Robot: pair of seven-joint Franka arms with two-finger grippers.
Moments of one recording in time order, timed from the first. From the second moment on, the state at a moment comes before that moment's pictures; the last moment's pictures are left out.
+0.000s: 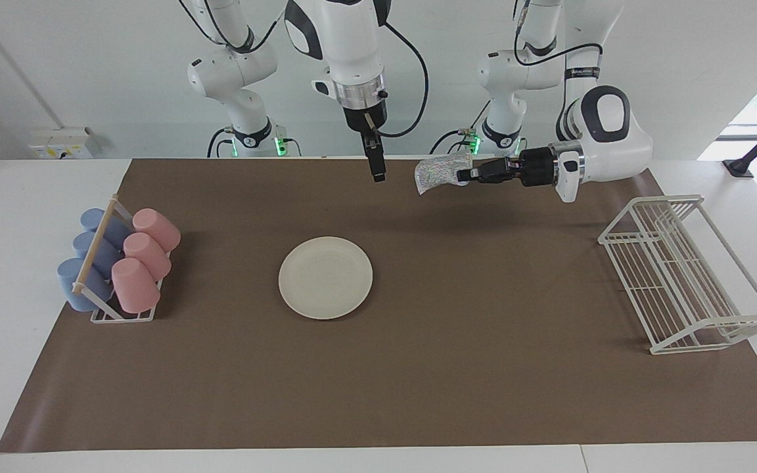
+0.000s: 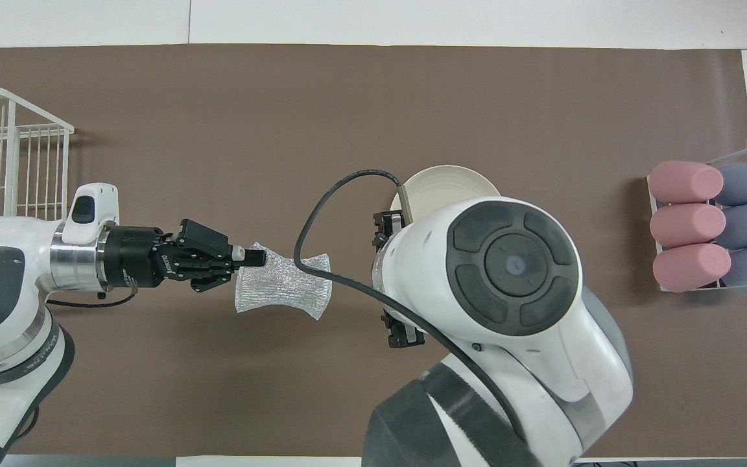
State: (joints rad) left arm -0.08 -0.10 -0.03 -2.29 -1.45 1.66 0.11; right arm 0.60 0.03 0.04 -1.69 0.16 1.84 2.09
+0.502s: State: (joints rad) left arm -0.11 -0.09 -0.03 -2.32 -1.51 1.65 0.18; right arm 0.65 0.04 0.05 -1.74 0.21 2.00 2.15
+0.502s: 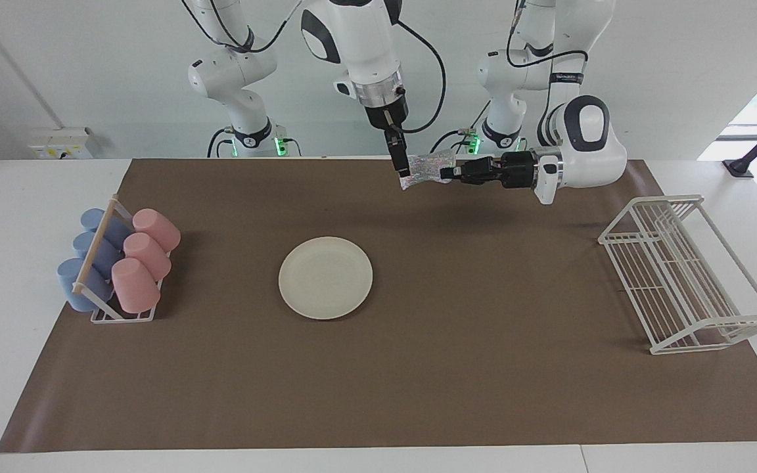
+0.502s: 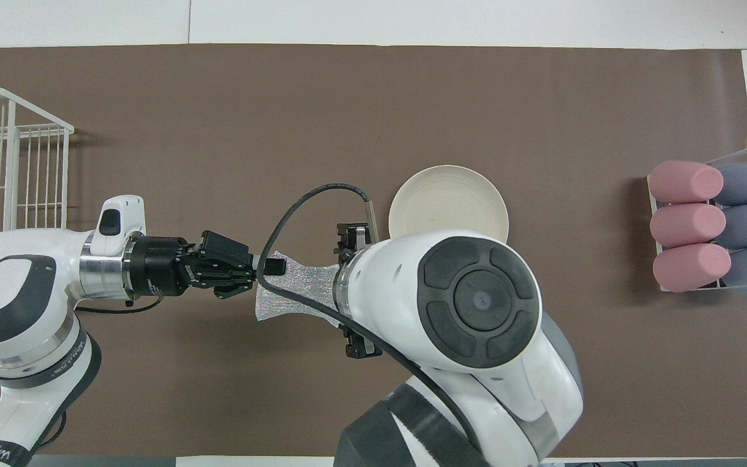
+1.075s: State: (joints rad) left arm -0.11 -0.09 -0.02 -2.32 -1.52 1.65 0.18; right arm 0.69 0.06 0.05 -1.82 0.28 2.18 2.17
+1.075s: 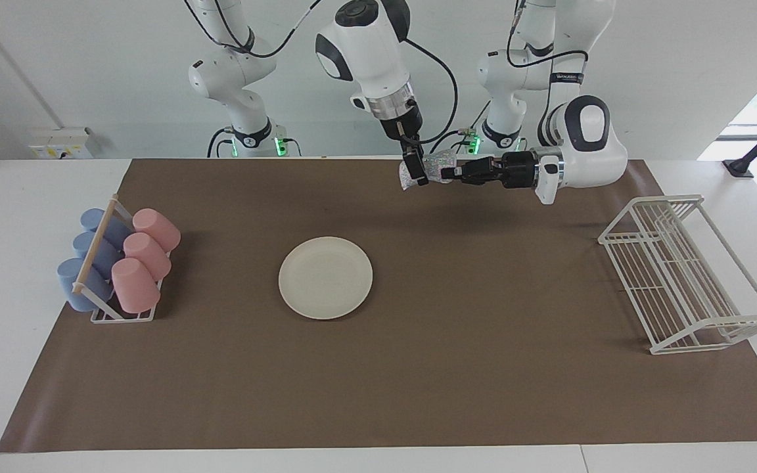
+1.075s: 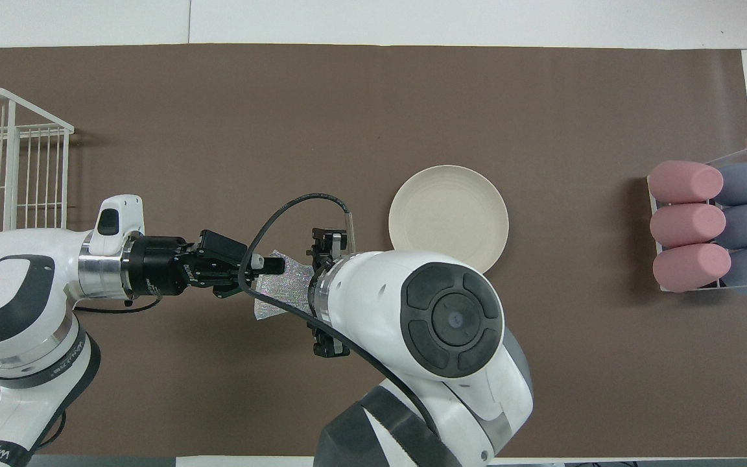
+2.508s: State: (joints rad) left arm -0.11 -0.09 -0.02 -2.32 -1.52 1.63 0.18; right arm 0.65 0.06 0.04 -1.85 0.28 2.22 2.14
